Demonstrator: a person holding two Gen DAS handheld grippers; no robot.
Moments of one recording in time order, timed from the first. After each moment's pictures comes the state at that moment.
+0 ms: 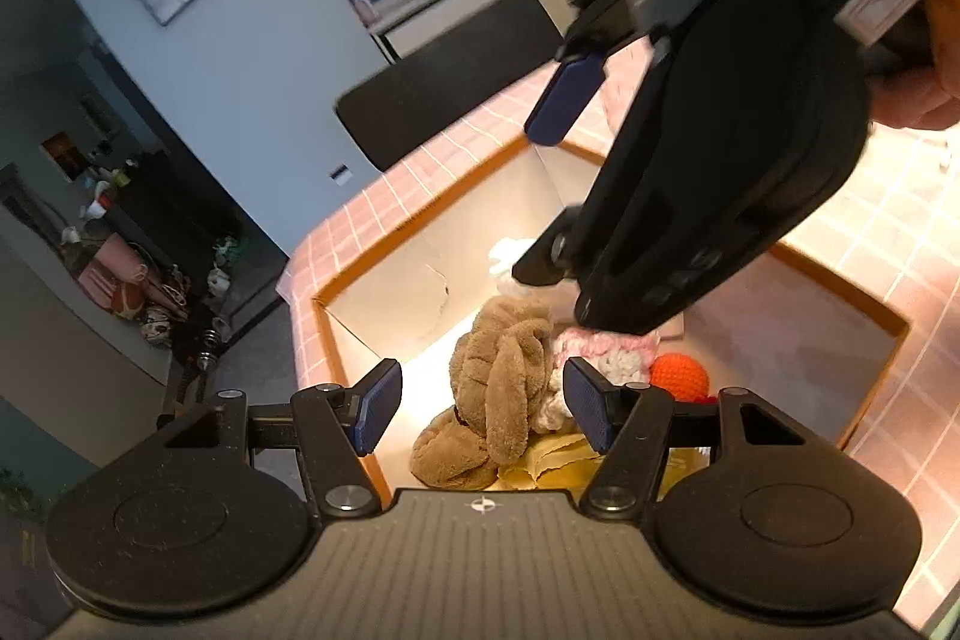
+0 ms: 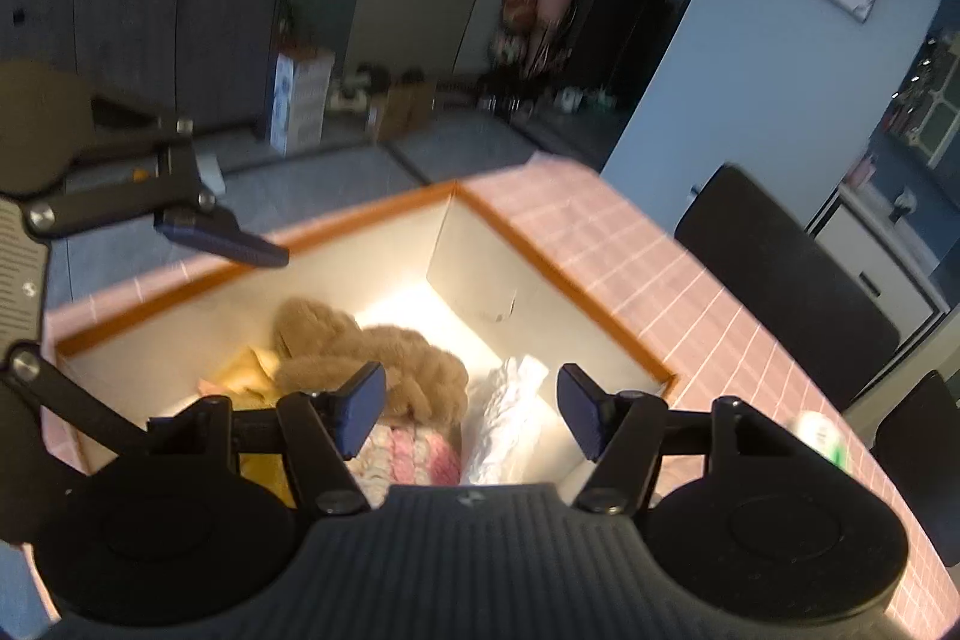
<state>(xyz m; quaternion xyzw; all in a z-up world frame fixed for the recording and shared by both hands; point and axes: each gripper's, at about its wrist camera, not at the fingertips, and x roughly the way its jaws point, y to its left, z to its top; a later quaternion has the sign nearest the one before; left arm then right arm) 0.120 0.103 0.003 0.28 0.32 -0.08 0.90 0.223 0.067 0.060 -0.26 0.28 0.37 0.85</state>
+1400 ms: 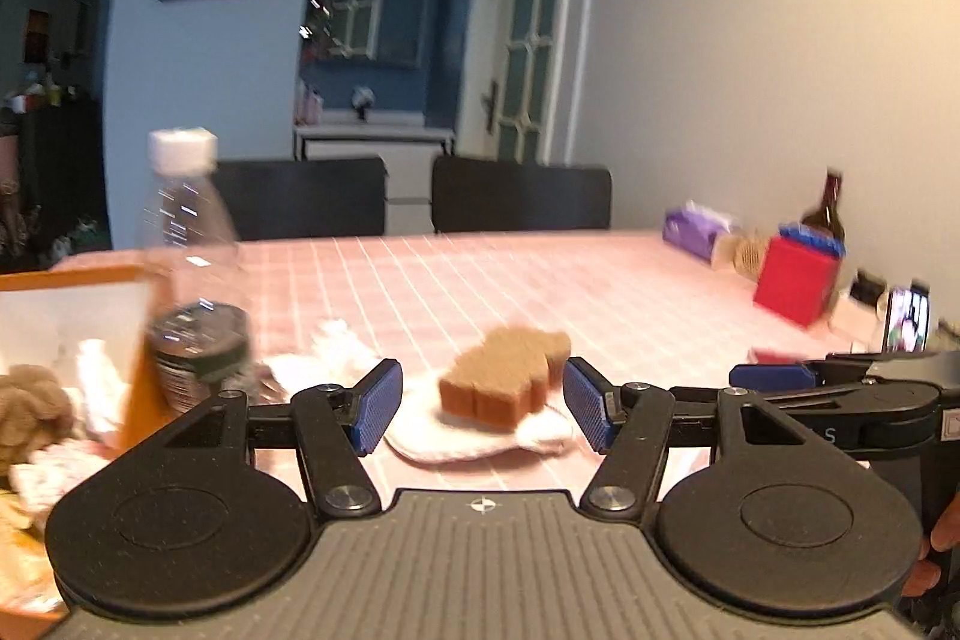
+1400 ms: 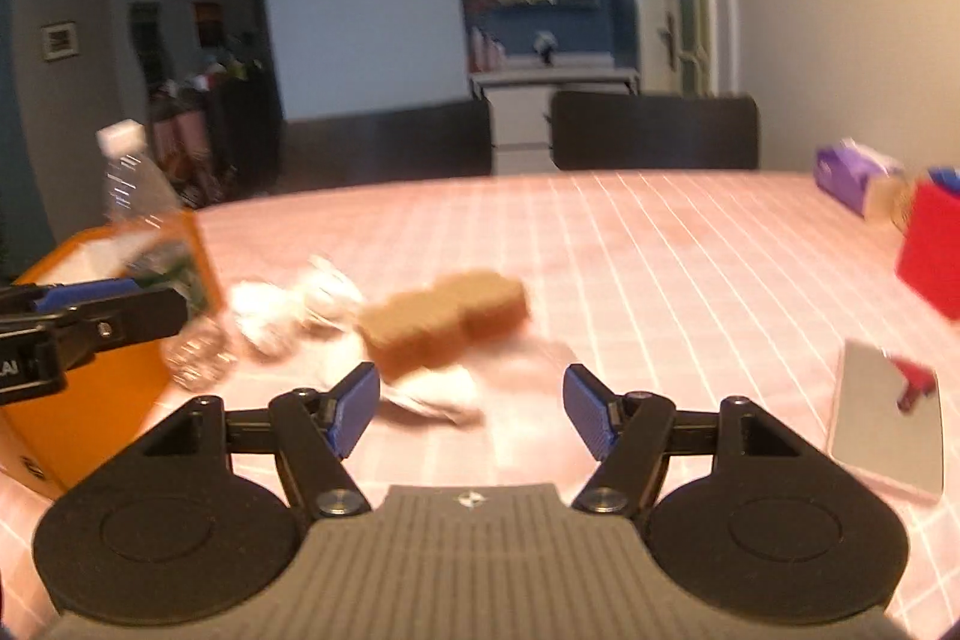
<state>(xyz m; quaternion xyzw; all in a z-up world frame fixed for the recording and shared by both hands) 0.099 -0.060 -0.023 0.00 0.21 -0.19 0.96 0.126 -0.268 -0.026 0.04 0.28 0.07 0.96</state>
